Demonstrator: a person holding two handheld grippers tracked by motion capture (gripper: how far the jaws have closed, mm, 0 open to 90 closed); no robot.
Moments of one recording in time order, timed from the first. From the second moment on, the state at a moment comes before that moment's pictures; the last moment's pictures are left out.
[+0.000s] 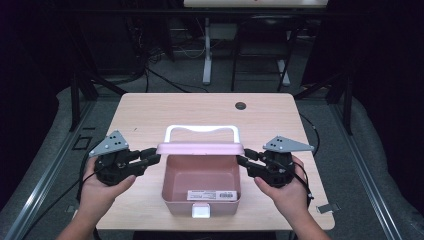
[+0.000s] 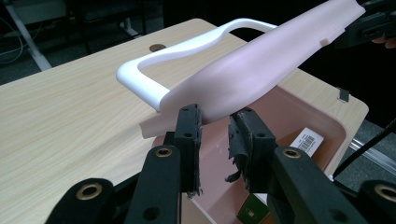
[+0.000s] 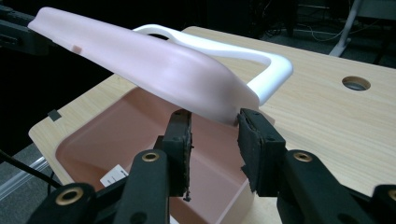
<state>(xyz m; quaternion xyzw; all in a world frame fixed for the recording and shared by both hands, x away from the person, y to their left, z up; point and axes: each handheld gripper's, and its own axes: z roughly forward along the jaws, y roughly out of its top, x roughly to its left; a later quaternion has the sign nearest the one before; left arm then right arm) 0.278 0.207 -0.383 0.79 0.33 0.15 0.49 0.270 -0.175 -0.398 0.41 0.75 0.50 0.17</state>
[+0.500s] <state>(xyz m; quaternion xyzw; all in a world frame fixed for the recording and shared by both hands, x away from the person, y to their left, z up) 0.272 0.208 -0.389 0.79 0.33 0.15 0.49 0.265 -0.201 -0.407 0.44 0.73 0.49 0.18</state>
